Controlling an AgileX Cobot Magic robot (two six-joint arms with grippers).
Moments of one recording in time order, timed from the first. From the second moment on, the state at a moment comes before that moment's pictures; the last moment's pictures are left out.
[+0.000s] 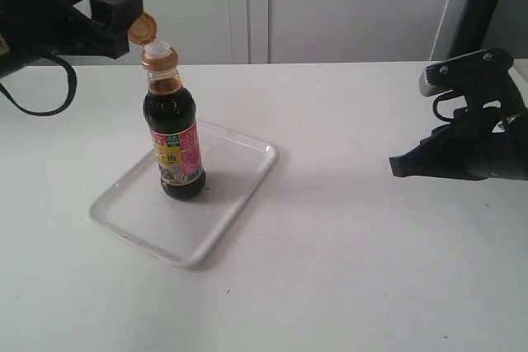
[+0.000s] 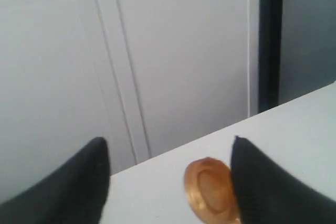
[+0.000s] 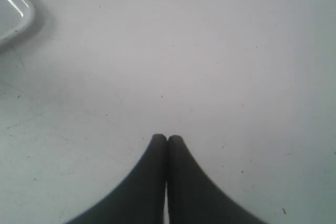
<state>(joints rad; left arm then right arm) -0.28 1.40 -0.82 0.45 -0.53 -0.28 0.20 1.42 -0.68 0.31 0.06 -0.41</state>
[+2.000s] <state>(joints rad) -0.28 0.83 -0.85 0.10 1.07 0.04 0.16 0.98 -0.76 0.01 0.56 -0.10</state>
